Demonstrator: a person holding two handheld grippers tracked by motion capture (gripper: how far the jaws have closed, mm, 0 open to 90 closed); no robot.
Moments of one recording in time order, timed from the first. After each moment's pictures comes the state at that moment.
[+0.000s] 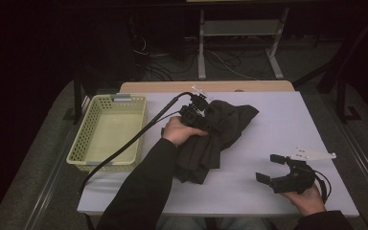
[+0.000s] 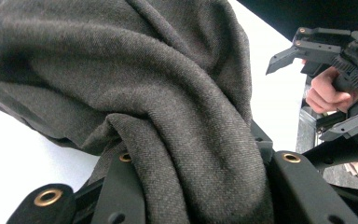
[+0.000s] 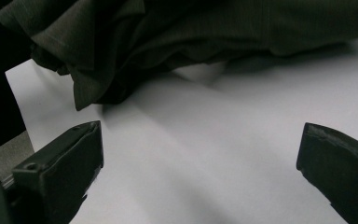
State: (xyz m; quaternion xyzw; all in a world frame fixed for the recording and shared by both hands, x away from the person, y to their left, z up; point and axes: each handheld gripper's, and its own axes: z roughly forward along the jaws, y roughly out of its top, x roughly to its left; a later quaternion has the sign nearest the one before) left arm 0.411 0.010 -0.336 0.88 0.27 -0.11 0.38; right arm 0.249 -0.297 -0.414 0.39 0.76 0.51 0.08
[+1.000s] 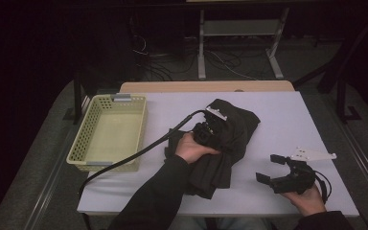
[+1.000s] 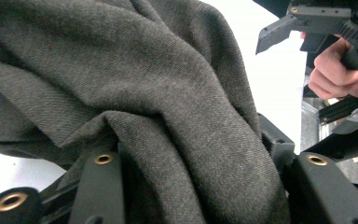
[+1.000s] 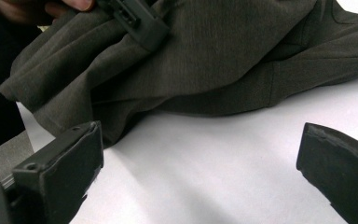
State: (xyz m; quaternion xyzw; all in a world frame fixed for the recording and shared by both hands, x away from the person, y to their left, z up) left arm 0.376 -0.022 -0.372 0.89 0.23 -0.10 0.39; right arm 0.249 -0.297 -0.414 0.39 0.76 0.51 0.08
